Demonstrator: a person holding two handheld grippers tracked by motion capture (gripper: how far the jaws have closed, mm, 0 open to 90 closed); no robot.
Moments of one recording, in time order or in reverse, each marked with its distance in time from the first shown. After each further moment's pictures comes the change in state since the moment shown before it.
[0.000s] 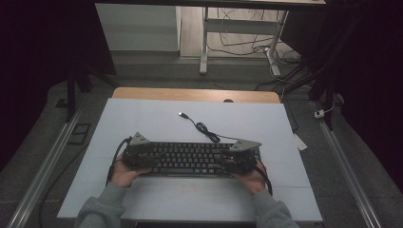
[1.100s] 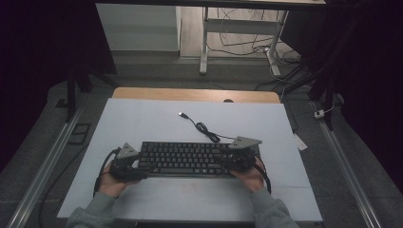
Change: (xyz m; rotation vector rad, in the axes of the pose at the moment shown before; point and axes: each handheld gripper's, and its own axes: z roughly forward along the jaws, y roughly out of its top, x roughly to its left) left arm 0.003 -0.030 -0.022 0.023 0.022 0.026; right arm 0.003 0.013 -0.001 -0.050 0.047 0.002
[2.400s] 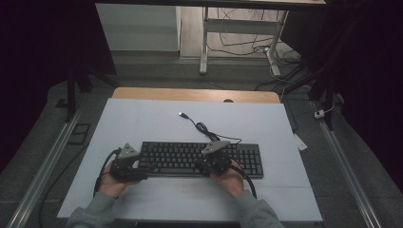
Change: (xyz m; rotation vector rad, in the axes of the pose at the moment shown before) left arm 0.000 -0.001 0.002 0.020 0.002 0.004; right arm 0.038 0.010 0.059 0.172 0.085 -0.068
